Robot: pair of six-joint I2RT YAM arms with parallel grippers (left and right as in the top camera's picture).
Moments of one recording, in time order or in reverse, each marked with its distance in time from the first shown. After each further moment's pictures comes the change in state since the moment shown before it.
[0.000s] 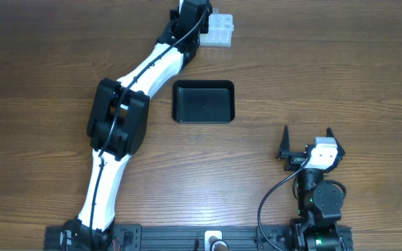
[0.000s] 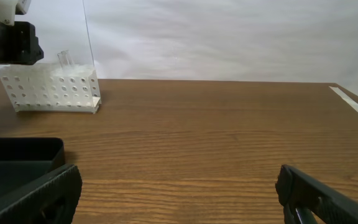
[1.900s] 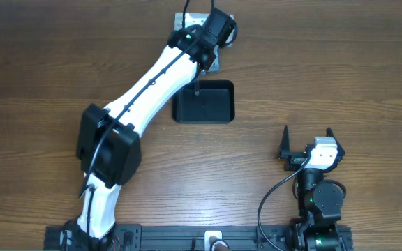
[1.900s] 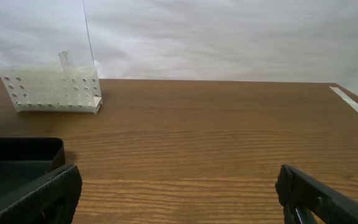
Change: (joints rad) left arm -0.163 -0.254 0.024 -0.952 0.037 -0.449; right arm 0.000 0.000 0.000 0.000 0.000 0.000
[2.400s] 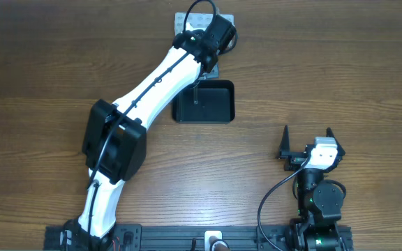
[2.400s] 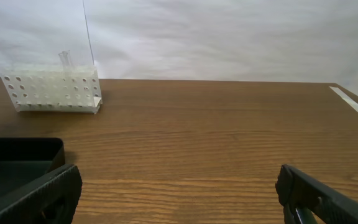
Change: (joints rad) left arm 0.000 0.052 0.000 -0.052 0.023 -0.025; right arm 0.000 0.000 0.000 0.000 0.000 0.000
